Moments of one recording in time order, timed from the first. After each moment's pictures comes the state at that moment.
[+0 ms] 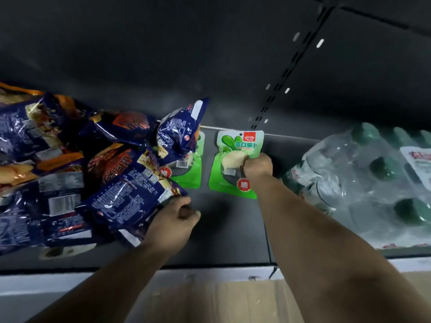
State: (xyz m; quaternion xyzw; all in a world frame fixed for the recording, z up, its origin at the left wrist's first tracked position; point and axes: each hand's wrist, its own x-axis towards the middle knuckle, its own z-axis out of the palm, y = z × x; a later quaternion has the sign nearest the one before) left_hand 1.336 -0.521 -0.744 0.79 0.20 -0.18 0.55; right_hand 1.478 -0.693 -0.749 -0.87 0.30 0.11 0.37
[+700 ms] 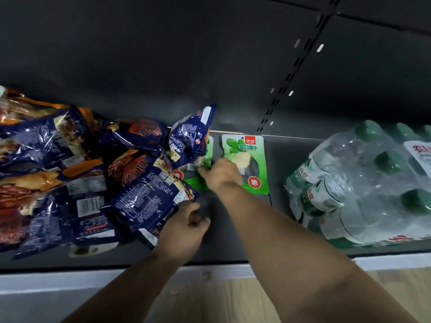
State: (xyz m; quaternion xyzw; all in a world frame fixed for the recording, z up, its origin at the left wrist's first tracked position) left_hand 1.321 -0.513 -0.731 0.79 0.18 -0.18 0.55; right_hand 1.446 -0.603 -0.743 -0.96 0.12 0.16 0.22
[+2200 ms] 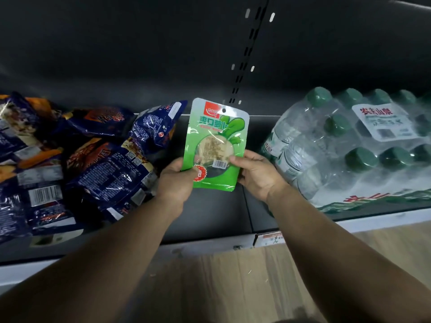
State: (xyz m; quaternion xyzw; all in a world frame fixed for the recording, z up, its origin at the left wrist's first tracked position) left_hand 1.366 -0.574 -0.722 0.67 0.22 -0.11 0.70; right_hand 1.394 -0.738 -0.728 -0.58 0.16 0.17 0.78
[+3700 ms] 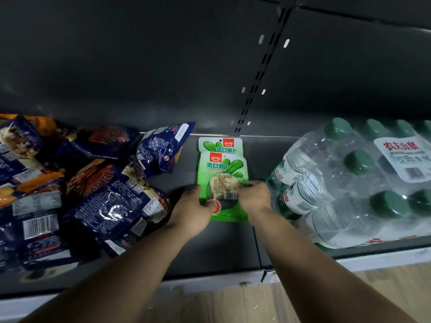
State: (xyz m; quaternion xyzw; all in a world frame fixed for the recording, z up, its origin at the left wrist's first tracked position) left_hand 1.383 -0.578 -0.739 0.87 0.10 -0.19 0.44; right_hand 1.423 -0.719 -0.762 -0.84 0.33 0.08 0.42
